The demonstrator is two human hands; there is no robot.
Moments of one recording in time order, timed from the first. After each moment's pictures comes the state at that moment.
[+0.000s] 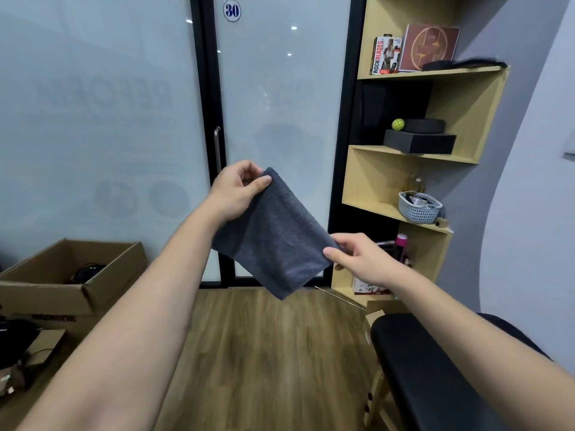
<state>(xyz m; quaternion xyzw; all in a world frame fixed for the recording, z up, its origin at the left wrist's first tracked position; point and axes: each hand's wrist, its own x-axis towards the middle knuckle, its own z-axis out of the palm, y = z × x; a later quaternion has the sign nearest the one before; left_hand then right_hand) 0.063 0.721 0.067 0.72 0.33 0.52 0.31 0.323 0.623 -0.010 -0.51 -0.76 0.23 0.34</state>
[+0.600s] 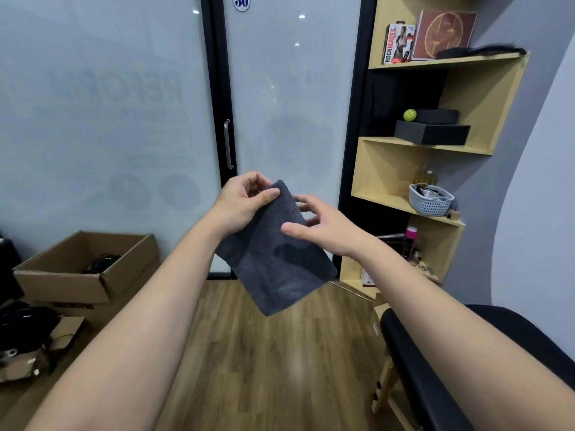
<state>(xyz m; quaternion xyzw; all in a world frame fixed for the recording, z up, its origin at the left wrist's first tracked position) 0.037 0.691 0.047 0.73 0.32 0.49 0.35 0.240 0.637 0.024 -0.48 -0.73 0.29 0.38</state>
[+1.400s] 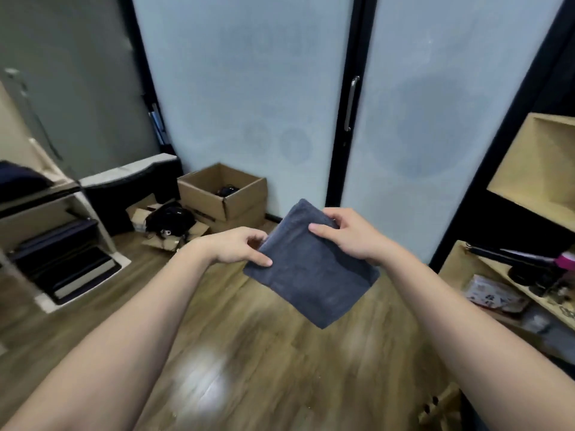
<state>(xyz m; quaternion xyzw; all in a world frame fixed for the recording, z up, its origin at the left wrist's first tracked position) -0.076 0.582 -0.075 0.66 0.60 0.22 0.39 0.187 0.644 -0.044 -0.34 -0.78 0.45 0.27</state>
